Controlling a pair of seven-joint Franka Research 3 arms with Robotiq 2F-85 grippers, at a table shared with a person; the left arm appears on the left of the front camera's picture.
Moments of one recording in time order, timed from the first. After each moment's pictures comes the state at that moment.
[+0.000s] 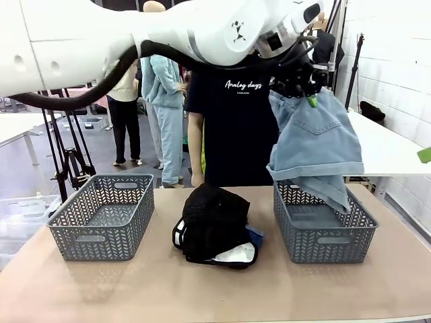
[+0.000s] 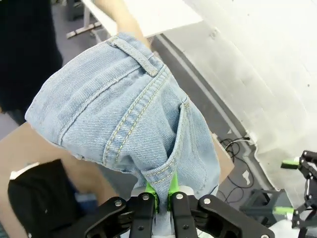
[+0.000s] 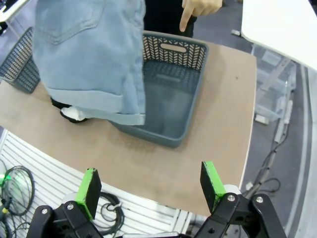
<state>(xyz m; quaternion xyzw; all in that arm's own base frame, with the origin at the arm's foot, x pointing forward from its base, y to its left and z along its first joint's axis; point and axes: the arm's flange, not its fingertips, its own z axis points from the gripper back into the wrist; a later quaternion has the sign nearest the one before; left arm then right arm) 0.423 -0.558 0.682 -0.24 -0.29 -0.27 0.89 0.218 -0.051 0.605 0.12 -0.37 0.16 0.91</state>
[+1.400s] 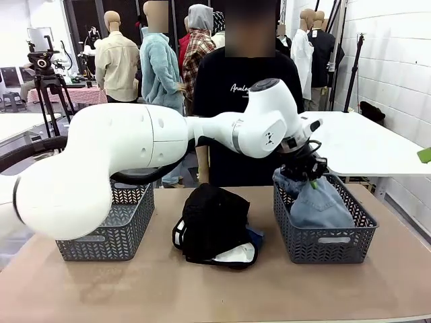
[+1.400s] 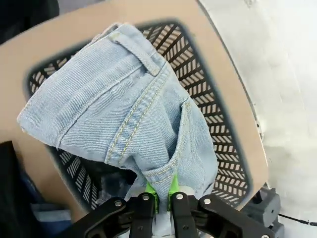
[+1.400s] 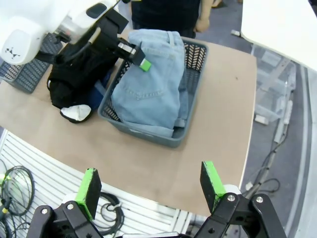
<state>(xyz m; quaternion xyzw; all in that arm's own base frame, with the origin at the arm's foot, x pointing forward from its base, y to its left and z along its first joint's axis) 0.517 -0.619 0.448 -0.22 -0.15 -0.19 0.94 0.217 -0.051 0.605 0.12 -0.37 0.16 0.91</state>
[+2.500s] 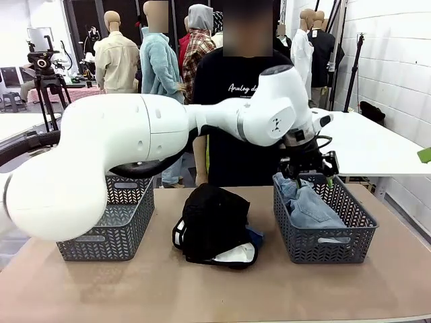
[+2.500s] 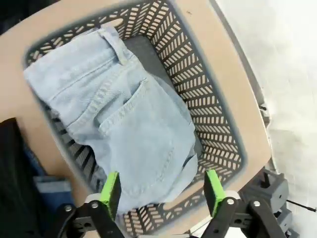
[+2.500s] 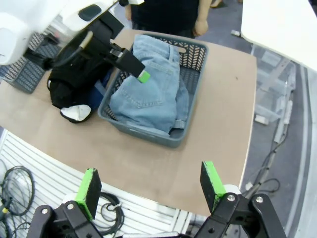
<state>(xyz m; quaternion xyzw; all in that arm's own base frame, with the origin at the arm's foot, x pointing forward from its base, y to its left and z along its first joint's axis) 0.485 -0.626 0.481 -0.18 -0.13 -0.22 0.95 0.217 -0.051 0.605 0.12 -0.37 0.16 0.91</state>
